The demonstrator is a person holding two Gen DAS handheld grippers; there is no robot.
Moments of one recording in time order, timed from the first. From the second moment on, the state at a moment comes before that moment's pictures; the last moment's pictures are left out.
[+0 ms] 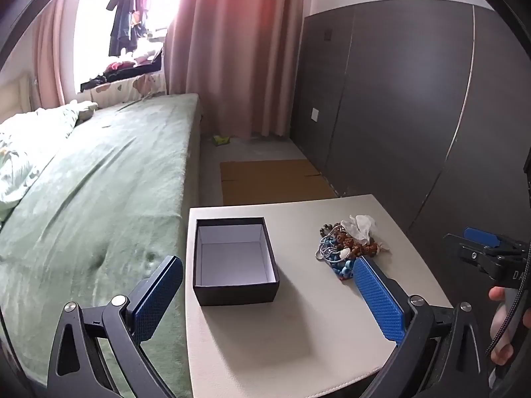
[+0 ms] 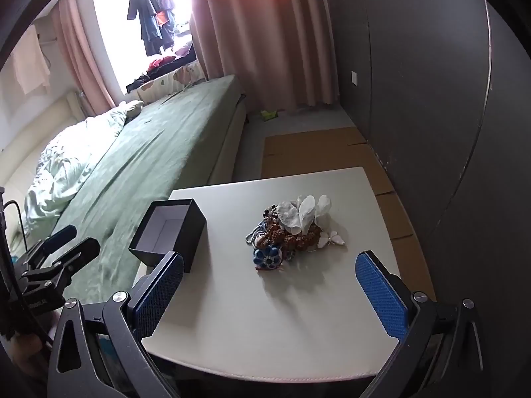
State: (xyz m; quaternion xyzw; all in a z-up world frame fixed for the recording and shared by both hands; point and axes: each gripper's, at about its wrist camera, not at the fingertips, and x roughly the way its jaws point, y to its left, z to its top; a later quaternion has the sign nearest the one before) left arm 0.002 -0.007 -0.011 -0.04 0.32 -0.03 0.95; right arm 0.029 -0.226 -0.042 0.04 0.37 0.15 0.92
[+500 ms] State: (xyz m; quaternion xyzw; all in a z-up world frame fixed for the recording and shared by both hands) left arm -0.002 -0.010 -0.010 -0.05 0.31 -0.05 0.95; right arm 0.028 -0.228 -0.044 0.03 0.37 0.14 0.92
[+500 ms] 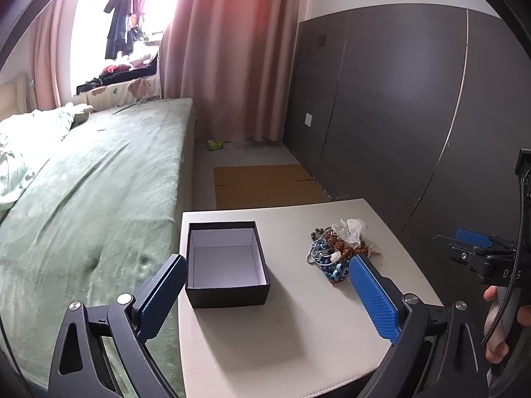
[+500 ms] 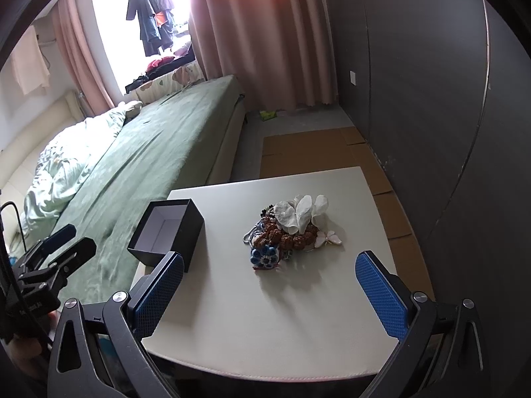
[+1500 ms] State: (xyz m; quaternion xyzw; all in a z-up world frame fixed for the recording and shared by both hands) left arm -0.001 -0.013 -0.012 -0.05 0.31 -0.05 0.95; right arm 0.029 -0.232 -0.037 0.03 0.37 0.14 0.92
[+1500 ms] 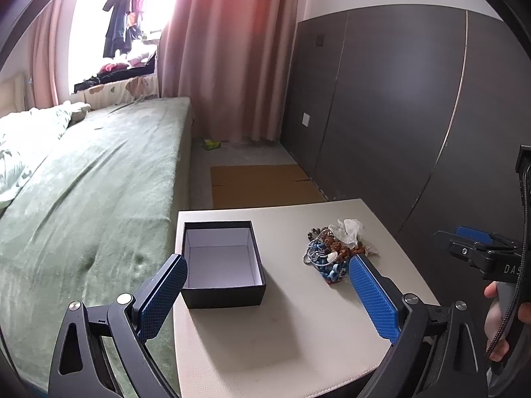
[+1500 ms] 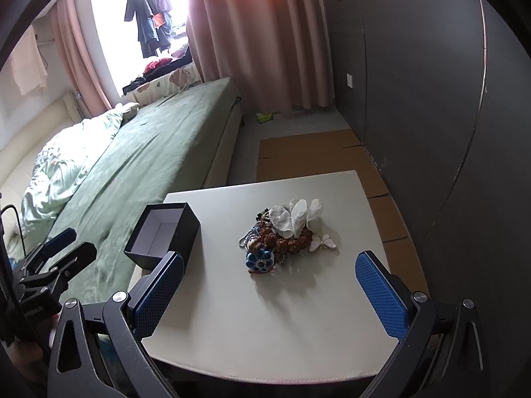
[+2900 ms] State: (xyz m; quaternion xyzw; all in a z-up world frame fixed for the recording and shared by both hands) left arm 0.048 -0.034 -0.020 -0.08 0.34 -0.09 0.93; right arm 0.066 -0.278 -0.054 0.12 0.39 0.10 0.91
